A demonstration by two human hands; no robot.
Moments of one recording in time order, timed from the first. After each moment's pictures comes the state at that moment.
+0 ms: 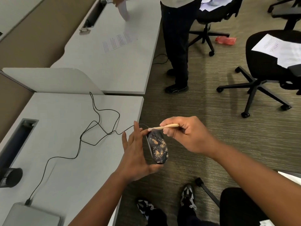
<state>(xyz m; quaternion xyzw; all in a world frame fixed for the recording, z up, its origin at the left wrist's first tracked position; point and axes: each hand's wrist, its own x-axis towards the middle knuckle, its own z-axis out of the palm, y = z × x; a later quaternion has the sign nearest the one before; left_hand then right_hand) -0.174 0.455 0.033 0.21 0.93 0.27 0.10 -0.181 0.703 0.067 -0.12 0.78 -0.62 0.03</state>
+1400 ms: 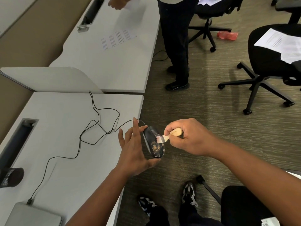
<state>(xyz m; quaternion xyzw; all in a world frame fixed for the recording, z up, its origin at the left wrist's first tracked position) -0.190 0.455 0.027 0.18 0.95 0.23 0.08 -0.185 0.710 0.066 -0.13 0.85 -0.50 0.11</state>
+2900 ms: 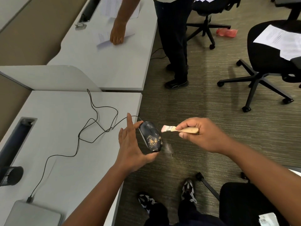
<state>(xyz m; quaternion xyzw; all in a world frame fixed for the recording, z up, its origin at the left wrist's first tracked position) -0.189 0.455 0.023 0.14 0.92 0.35 0.05 -0.170 0.750 0.041 -0.06 0.82 -0.55 0.12</state>
